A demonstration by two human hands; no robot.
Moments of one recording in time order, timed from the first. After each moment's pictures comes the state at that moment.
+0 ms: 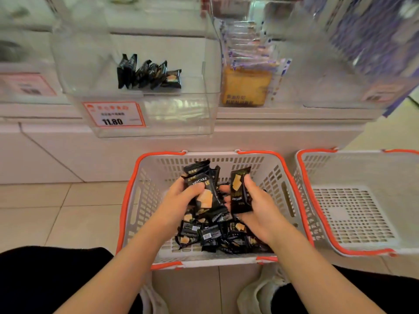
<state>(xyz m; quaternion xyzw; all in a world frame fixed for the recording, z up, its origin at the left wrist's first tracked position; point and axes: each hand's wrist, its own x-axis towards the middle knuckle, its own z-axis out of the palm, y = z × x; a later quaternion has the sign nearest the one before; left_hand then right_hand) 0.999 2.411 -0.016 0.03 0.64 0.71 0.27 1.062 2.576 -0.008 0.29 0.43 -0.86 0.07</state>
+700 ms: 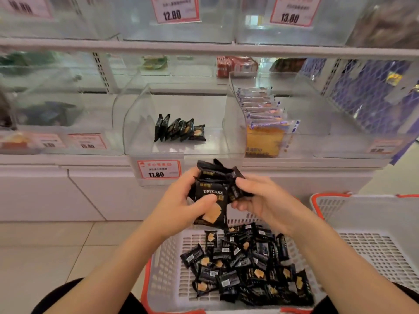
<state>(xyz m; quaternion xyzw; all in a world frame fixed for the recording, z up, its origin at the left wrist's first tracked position) 0.958 2.367 0.111 0.34 0.72 0.60 0.09 1.011 2.554 0.128 0.05 0.59 -0.80 0.12</state>
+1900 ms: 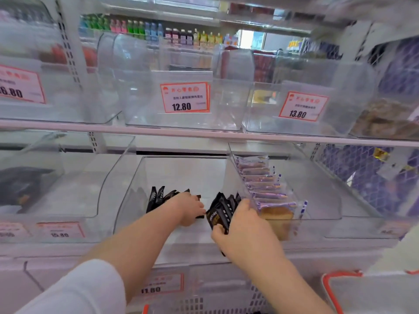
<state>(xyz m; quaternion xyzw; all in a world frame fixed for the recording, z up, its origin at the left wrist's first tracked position) 0.705 2.445 0.111 0.47 0.86 -0.19 0.04 0.889 2.517 0.186 0.20 0.97 -0.14 -0.07</state>
